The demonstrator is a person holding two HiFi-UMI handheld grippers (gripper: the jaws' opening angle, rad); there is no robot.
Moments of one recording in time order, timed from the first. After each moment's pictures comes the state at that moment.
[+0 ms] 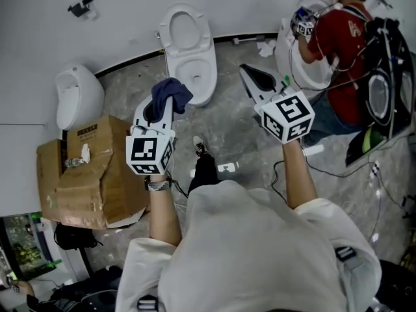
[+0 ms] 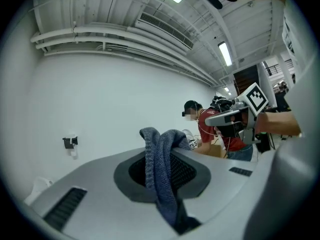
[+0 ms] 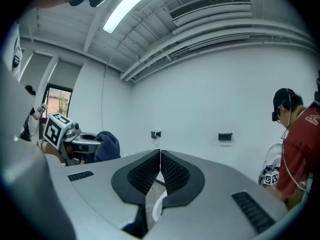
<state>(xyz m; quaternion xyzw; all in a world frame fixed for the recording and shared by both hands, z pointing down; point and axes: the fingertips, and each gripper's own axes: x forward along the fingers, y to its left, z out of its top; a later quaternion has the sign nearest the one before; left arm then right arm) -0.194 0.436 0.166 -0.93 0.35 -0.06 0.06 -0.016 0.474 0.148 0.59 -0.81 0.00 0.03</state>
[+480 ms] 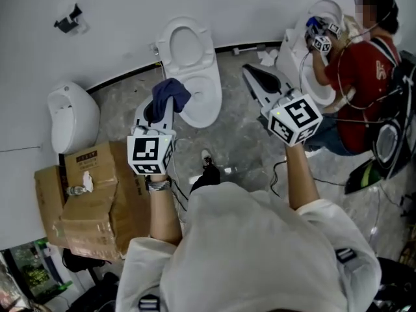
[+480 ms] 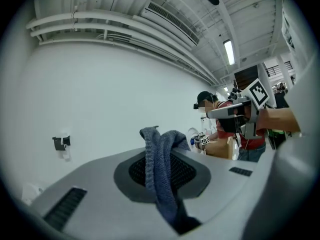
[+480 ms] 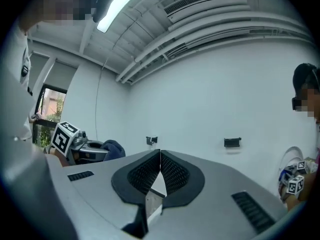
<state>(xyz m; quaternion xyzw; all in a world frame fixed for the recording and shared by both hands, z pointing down) -0.174 0.254 0.171 -0.94 0.34 -0.06 0.05 -0.001 0.311 0.130 0.58 -0.81 -0.02 0.01</state>
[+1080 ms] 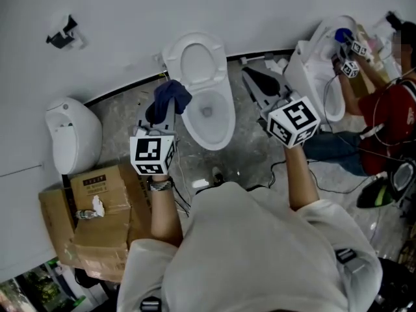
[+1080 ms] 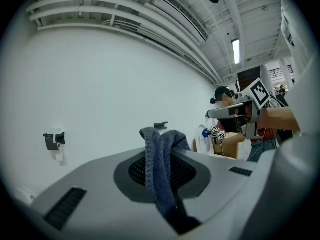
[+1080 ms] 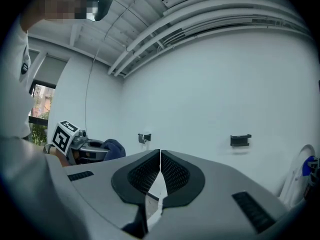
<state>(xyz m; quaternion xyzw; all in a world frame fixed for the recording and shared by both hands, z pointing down) -0.167 0.075 0.187 -0.94 0.33 -0.07 0.04 0.002 0.135 0.146 0.59 -0.81 0.00 0.01</state>
